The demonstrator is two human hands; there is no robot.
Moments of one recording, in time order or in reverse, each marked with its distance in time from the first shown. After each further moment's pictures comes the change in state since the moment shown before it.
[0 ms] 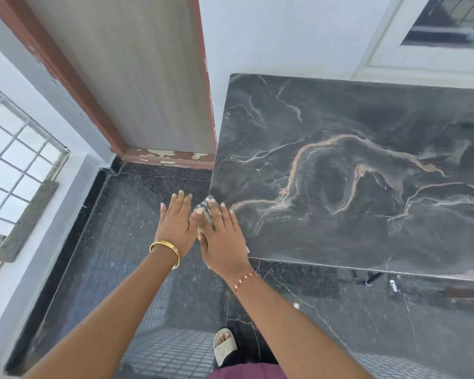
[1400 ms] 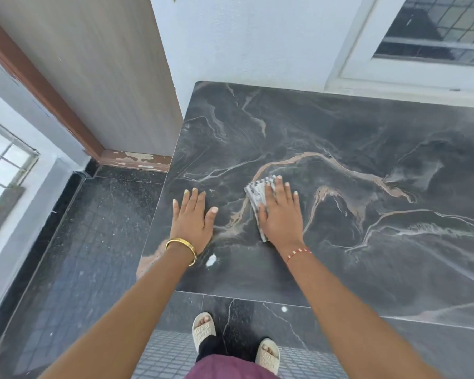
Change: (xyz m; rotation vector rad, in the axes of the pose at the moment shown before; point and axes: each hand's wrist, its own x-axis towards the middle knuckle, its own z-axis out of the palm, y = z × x) left_hand 0.071 0.129 0.053 0.034 -0.007 0.018; right_hand 0.040 0.227 -0.075 -0.036 0.051 0.306
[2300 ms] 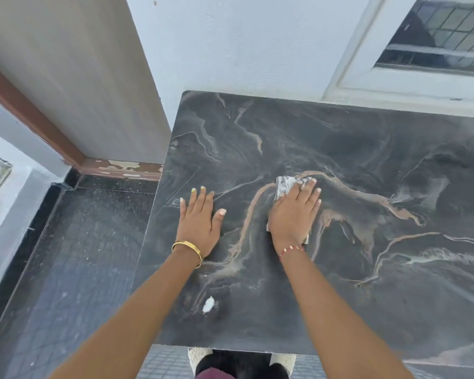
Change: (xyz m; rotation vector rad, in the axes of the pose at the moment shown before) left_hand 0.074 0.016 0.000 -0.019 0.002 0.100; right_hand 0.073 0.000 0.002 0.058 0.153 0.468
